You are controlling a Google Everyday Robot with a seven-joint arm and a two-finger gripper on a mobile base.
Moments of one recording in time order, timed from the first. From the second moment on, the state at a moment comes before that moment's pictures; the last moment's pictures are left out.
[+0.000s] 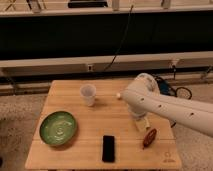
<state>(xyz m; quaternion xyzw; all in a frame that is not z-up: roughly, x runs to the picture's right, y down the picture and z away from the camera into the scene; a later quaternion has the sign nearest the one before) 0.145 0.161 0.712 -0.30 0.00 -0.20 0.93</state>
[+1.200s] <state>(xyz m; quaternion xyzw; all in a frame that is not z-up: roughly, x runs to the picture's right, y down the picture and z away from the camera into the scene) 0.080 0.228 0.731 -0.31 -0.03 -0.36 0.88</state>
